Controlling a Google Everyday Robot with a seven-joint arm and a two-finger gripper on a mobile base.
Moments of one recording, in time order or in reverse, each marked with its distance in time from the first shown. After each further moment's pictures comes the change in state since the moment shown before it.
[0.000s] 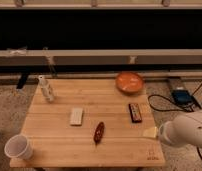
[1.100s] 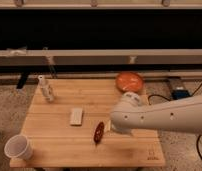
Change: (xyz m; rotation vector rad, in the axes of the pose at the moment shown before) arm 0.014 0.186 0.085 0.096 0.070 -0.217
